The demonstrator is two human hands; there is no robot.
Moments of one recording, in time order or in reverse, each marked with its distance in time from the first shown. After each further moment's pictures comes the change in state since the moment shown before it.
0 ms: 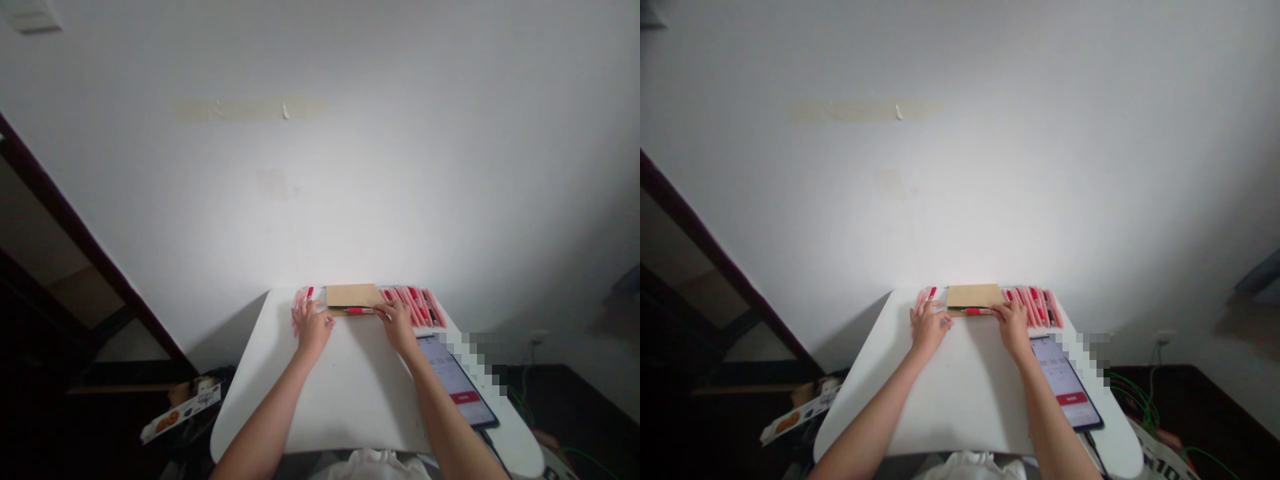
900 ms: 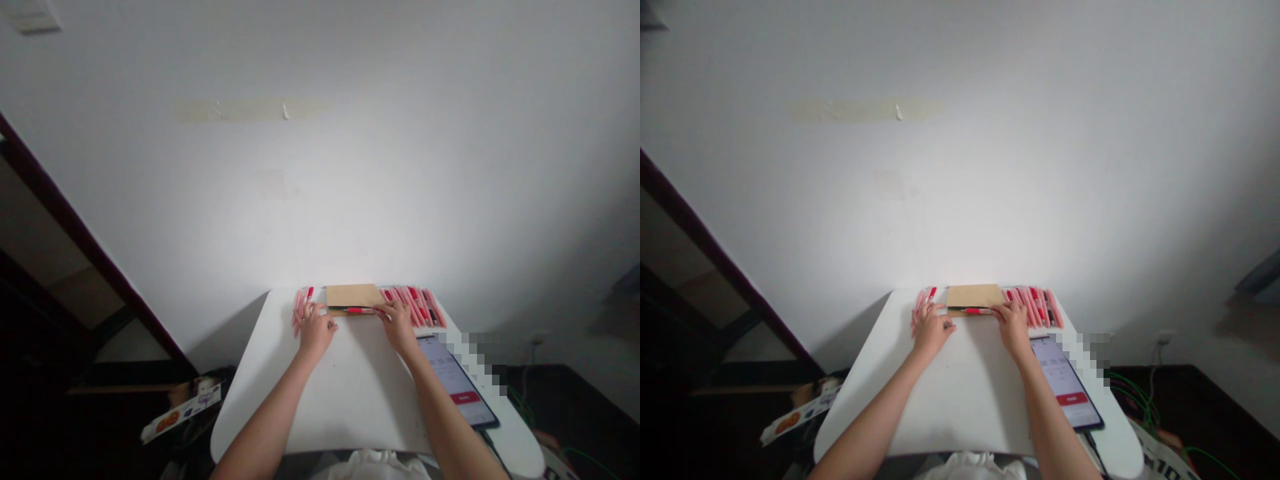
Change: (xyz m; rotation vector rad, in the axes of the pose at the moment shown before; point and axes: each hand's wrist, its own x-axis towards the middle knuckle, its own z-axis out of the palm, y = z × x) left_hand -0.003 0.003 0.003 0.014 -0.060 0.023; right_hand 0.000 -0.001 -0.001 -0.002 -0.003 0.001
